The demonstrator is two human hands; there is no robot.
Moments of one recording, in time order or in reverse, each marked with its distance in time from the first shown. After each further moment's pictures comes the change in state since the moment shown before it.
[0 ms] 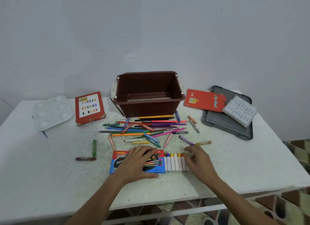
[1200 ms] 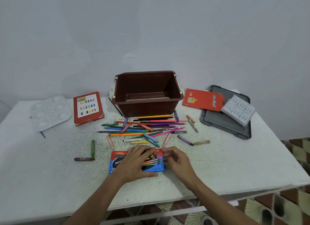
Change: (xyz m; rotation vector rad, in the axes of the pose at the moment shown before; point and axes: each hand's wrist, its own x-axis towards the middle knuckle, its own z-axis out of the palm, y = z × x) left_hand 0.001 -0.004 0.004 -0.050 0.040 0.011; right_hand -0.006 -0.051 0.037 0.608 -0.120 0.151
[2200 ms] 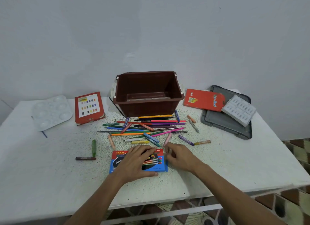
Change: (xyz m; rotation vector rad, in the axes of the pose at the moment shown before) left_hand -0.002 0.000 -0.001 -0.027 0.016 -0.001; right_hand 0.039 -0.011 -0.023 -0.772 -0.291 -0.202
